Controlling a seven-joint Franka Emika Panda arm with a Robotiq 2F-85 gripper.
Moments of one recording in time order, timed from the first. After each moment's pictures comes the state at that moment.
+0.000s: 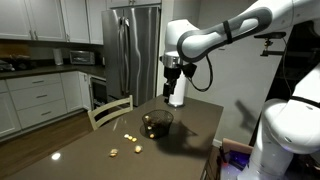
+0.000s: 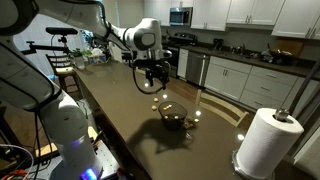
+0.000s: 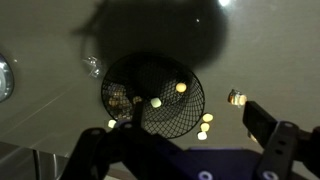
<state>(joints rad) 0.01 -0.37 0.00 -2.39 -0.14 2.07 -0.03</state>
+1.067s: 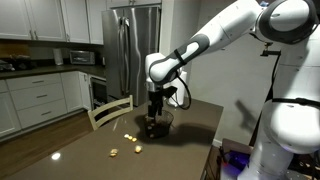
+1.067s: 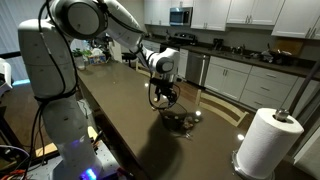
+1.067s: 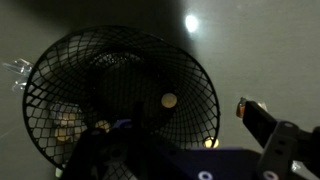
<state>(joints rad) -0.01 0.10 -0.03 -2.21 0.03 2.17 -0.14</state>
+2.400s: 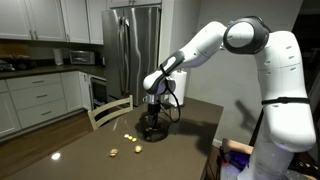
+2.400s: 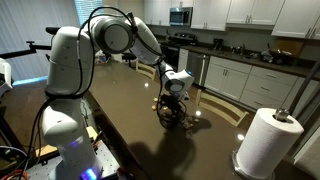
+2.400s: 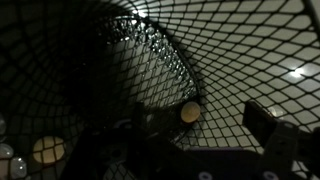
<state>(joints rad) -0.16 0.38 0.02 -2.08 0.36 2.20 -0.65</state>
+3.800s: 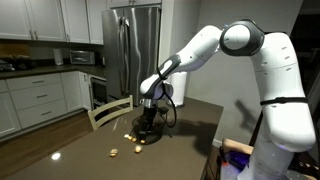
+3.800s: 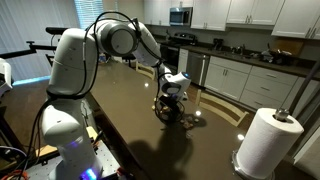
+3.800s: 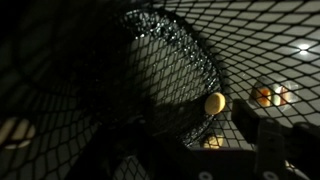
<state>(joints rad) -0.17 0.43 0.07 -2.09 0.44 2.35 -0.64</state>
